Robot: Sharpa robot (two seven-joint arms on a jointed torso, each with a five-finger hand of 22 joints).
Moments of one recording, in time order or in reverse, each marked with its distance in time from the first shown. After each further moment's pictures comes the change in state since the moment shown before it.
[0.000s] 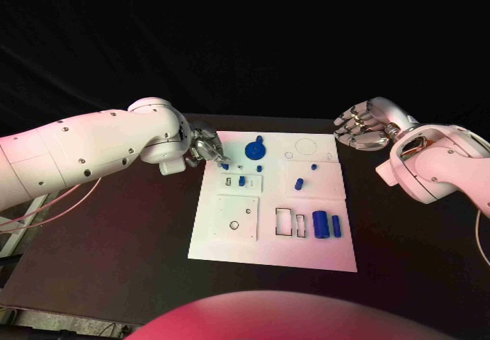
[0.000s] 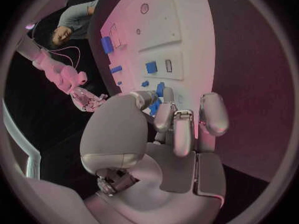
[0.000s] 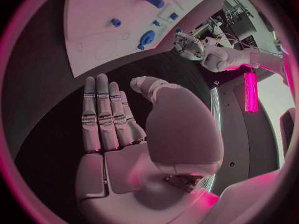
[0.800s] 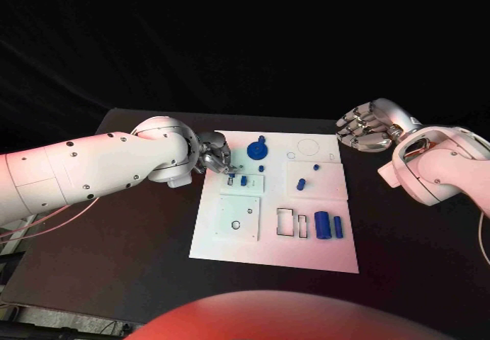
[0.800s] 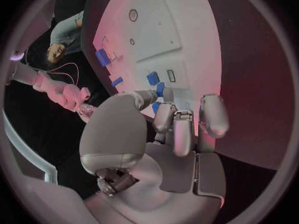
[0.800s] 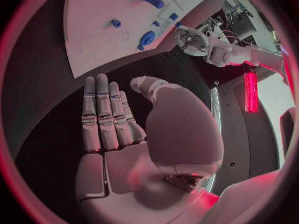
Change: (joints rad) left arm -0.057 -0.025 -0.003 0.102 -0.186 -0.100 0.042; left_hand -0.012 -0.012 0.004 -0.004 0.015 0.005 0.002 0.001 0.006 0.009 -0.002 0.004 0.007 0.000 0.000 0.000 0.000 0.000 0.011 -0.003 0.013 0.000; right arm -0.002 0.000 0.000 0.000 0.001 0.000 0.001; right_hand 0.000 0.000 0.000 0.000 0.000 0.000 0.000 0.000 0.000 0.000 0.000 0.000 0.000 0.000 0.000 0.000 0.000 0.000 0.000 0.000 0.000 0.000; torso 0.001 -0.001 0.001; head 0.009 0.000
